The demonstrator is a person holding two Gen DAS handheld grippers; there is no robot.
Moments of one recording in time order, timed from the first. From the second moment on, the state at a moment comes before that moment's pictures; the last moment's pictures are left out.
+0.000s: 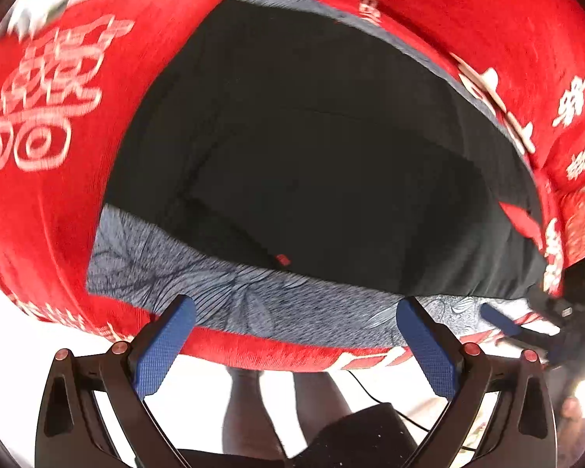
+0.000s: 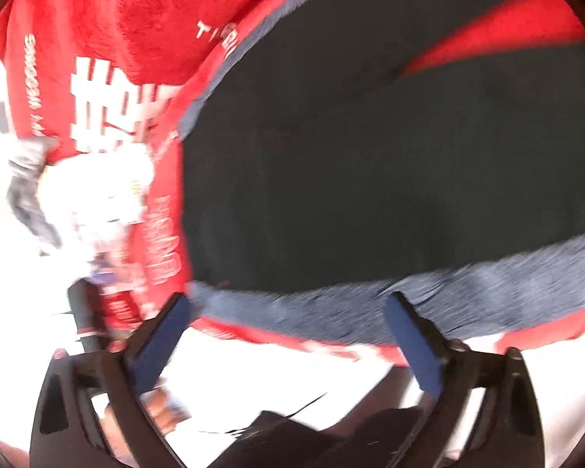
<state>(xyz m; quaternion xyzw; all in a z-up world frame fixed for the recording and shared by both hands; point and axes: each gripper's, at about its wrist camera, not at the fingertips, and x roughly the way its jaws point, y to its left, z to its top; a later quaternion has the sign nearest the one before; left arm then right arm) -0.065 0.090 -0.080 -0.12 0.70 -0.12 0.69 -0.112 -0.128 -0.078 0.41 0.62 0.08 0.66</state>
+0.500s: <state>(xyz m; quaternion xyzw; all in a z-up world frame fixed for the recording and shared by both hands) -0.097 0.130 -0.119 -0.20 0.71 -0.15 0.66 -0.159 -0.097 -0.160 0.50 0.61 0.13 0.60</state>
